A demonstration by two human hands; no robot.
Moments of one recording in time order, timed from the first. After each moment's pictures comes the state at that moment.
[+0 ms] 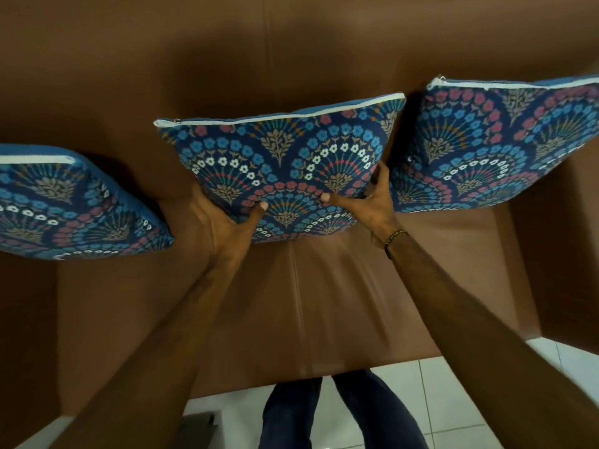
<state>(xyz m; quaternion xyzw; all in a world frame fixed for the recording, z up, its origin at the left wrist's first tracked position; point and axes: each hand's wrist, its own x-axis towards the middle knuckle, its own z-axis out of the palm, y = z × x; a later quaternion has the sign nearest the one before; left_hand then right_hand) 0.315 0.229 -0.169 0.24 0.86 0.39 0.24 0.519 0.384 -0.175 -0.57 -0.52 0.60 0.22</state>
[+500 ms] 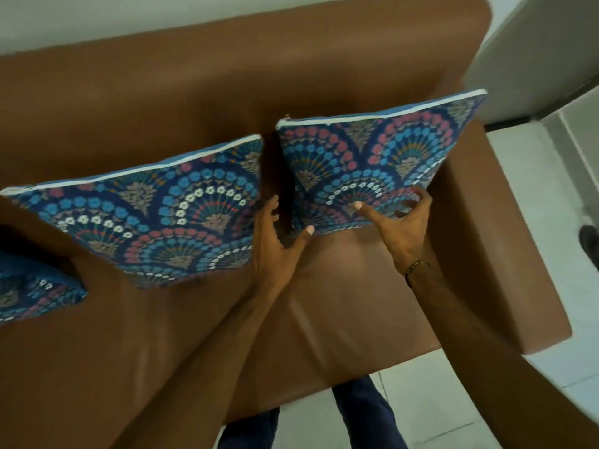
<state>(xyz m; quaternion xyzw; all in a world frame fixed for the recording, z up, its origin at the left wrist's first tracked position) 0.539 0.357 -0.154 0.35 0.76 0.42 0.34 0.737 0.469 -0.144 -0.71 -0.48 0.42 0.30</state>
